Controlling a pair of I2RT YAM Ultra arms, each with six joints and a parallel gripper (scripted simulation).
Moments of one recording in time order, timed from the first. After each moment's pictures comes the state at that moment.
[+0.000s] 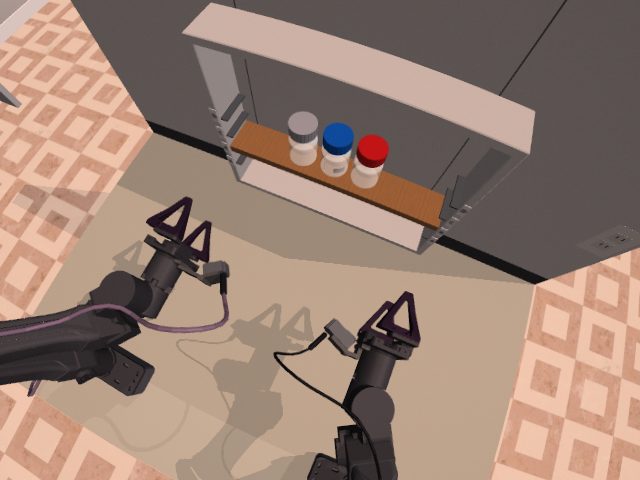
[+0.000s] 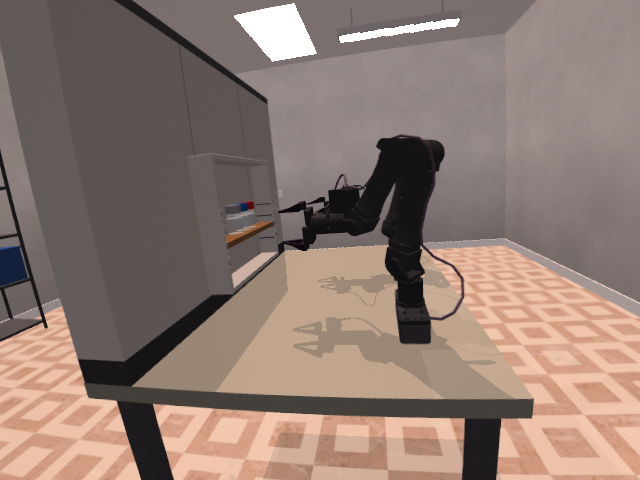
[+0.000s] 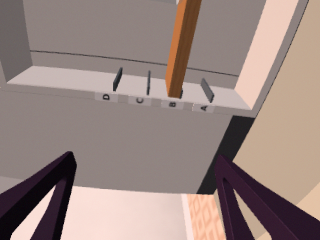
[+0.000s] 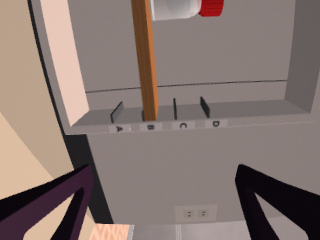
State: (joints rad) left arm -0.62 1.33 0.37 0.95 -0.63 1.48; right arm 0.48 1.21 0.40 0.77 0.48 -1.48
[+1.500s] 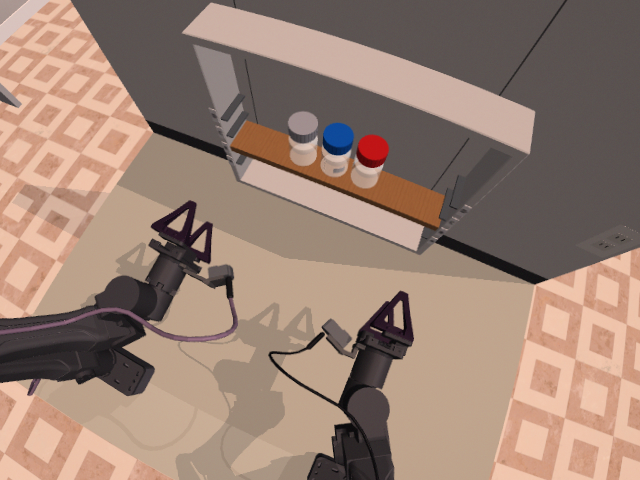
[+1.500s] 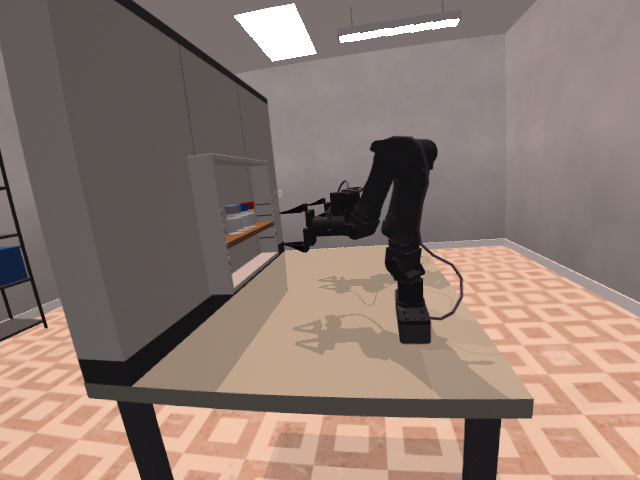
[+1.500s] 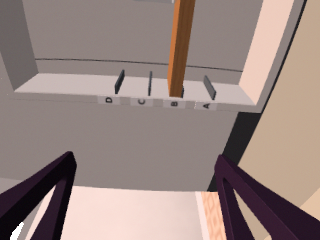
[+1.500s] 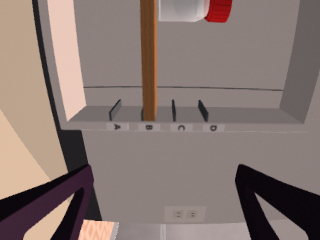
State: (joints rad) left arm -0.64 1.39 0.36 1.07 -0.67 1.57; right arm 0.51 1.25 0.38 0.86 0.51 -1.57
